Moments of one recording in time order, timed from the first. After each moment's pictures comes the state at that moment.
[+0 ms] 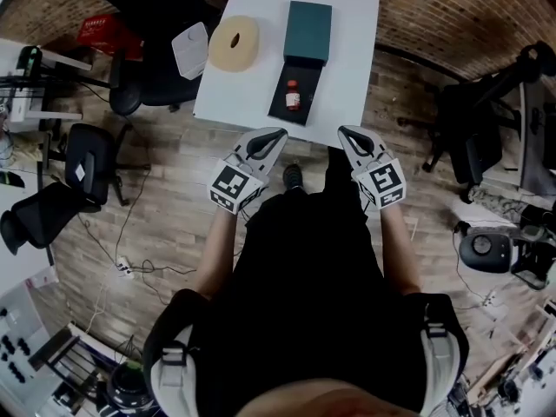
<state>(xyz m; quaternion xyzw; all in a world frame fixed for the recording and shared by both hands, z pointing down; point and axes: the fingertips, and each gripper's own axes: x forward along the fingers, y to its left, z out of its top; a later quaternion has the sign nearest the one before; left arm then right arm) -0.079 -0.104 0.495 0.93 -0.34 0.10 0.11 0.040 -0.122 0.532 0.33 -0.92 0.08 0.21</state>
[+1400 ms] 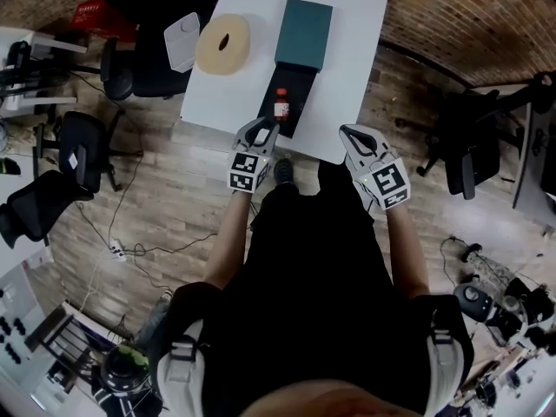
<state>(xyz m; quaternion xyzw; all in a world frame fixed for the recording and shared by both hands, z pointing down) -0.081 -0.198 0.645 0.83 -0.49 0.18 0.21 0.073 -0.200 0.540 0.27 -0.93 0.09 0.25</state>
